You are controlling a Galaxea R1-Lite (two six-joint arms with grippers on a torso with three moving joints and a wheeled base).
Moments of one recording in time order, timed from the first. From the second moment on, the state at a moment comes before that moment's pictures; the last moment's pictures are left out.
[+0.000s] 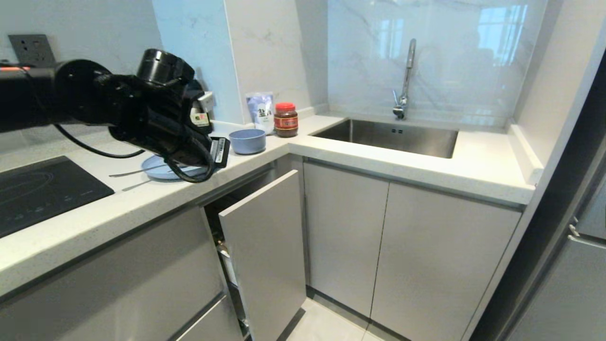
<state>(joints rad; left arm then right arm) -0.30 1.89 -1.77 0.60 0.13 -0.02 0.00 0.00 0.00 0.00 0.00 0.02</state>
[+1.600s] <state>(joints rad) -0.32 2.29 -1.91 0.57 0.37 -0.03 0.00 0.00 0.00 0.00 0.00 0.02</state>
